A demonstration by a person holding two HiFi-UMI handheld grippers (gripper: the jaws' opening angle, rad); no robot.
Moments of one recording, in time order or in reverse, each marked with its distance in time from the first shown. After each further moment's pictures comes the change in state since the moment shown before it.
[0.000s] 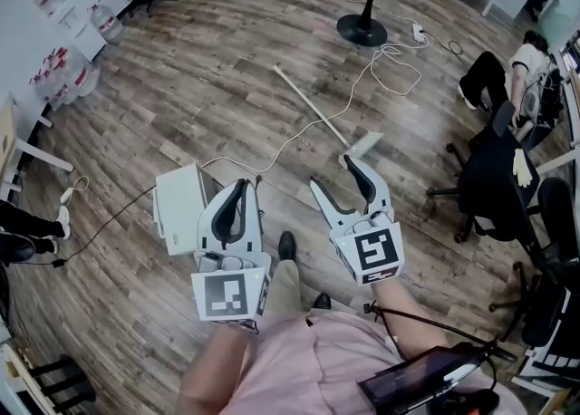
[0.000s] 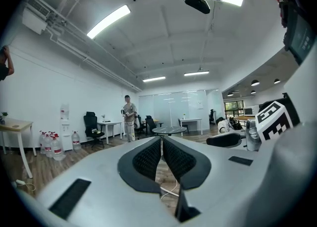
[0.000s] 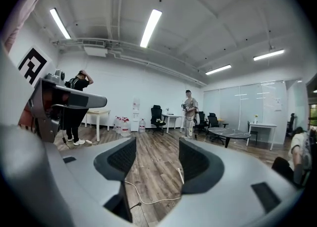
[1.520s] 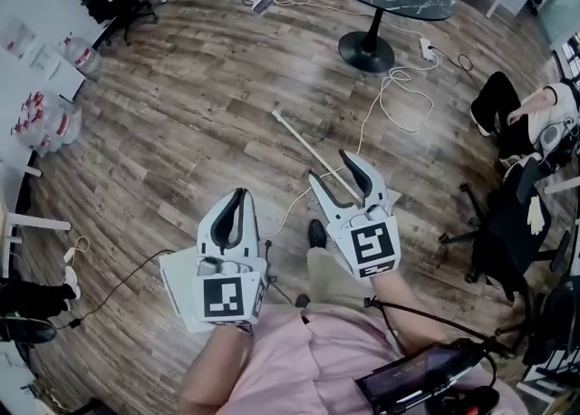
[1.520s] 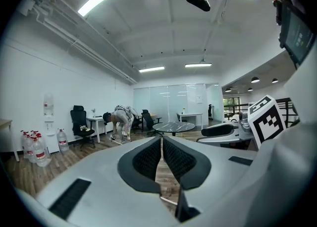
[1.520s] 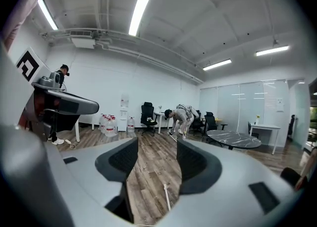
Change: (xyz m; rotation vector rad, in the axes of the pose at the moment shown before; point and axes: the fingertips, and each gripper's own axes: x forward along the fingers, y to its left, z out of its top) left arm 0.345 0.144 -0.021 0.001 0.067 -0.079; right arm 0.336 -0.175 0.035 -0.006 0.010 -0.050
